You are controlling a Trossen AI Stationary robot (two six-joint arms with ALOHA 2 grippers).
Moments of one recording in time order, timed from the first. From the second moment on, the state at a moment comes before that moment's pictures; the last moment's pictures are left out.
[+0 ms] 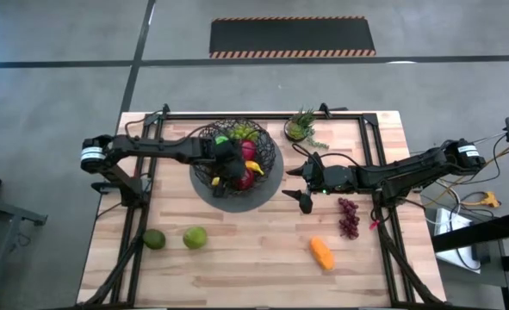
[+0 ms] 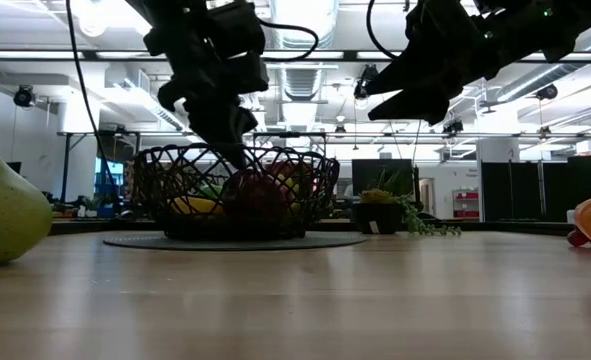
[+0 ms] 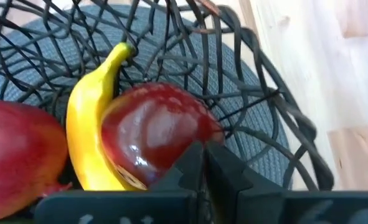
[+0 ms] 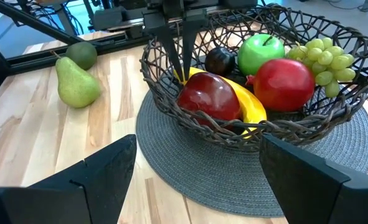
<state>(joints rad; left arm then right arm) 0.19 1.56 1.10 -0.59 0.15 0.35 0.09 1.22 0.56 0.28 0.24 0.24</state>
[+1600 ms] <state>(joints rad) 0.19 1.50 1.08 -0.48 0.05 0.41 0.09 1.22 0.56 0.28 0.24 0.24</state>
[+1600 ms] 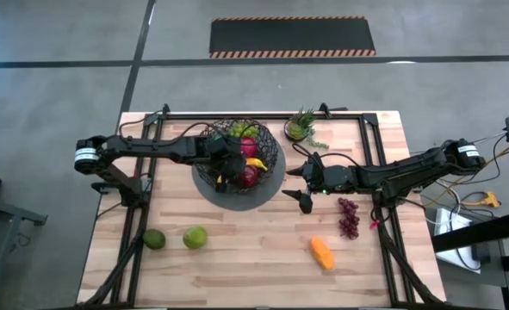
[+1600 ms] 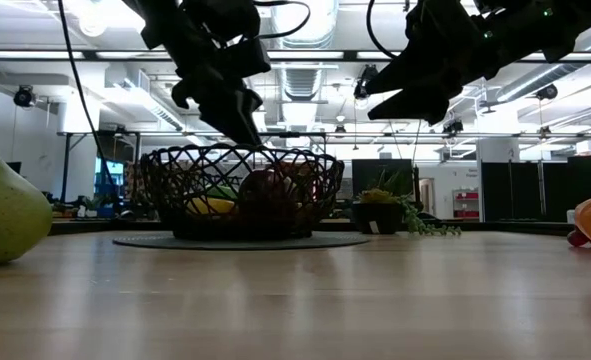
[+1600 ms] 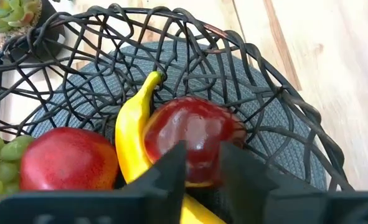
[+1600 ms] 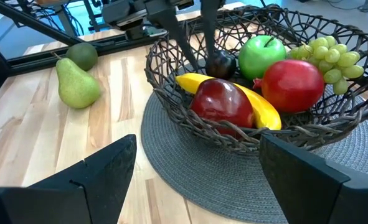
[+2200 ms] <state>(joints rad) 0.19 1.51 1.04 -0.40 0.05 0.44 0.09 1.22 0.56 0.28 0.24 0.24</state>
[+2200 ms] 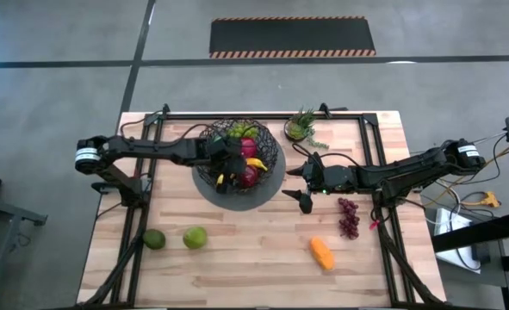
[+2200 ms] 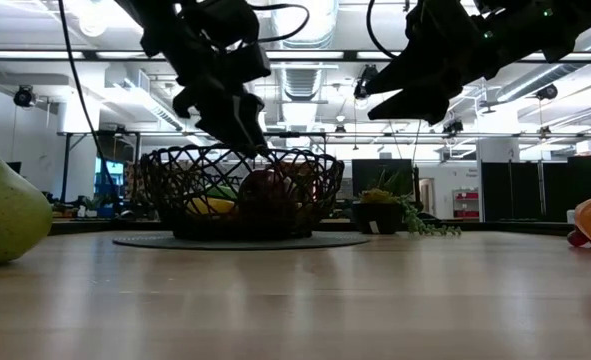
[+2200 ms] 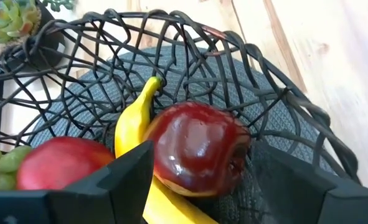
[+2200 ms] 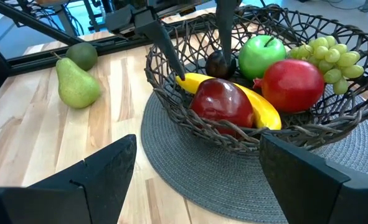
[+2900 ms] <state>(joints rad) 0.19 1.51 0.93 -0.20 0.05 0.45 0.09 1.22 0.56 0.28 0.24 0.24</state>
